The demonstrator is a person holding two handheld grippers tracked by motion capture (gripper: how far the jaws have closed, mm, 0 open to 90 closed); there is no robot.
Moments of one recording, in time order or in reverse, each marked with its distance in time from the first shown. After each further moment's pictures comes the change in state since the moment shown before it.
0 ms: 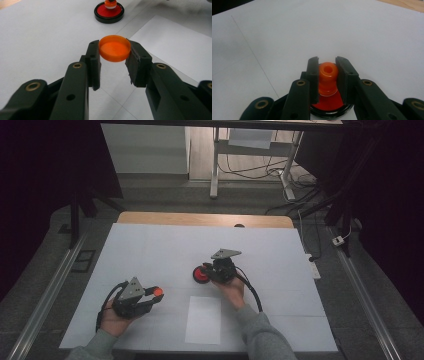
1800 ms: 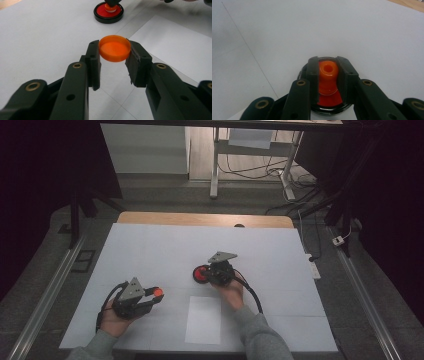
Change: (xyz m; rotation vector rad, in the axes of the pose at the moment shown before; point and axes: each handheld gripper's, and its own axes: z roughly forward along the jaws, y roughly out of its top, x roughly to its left) left arm -0.001 0.000 -0.001 0.002 0.002 0.003; right arm 0.007 -0.005 0.005 0.028 -0.038 -0.057
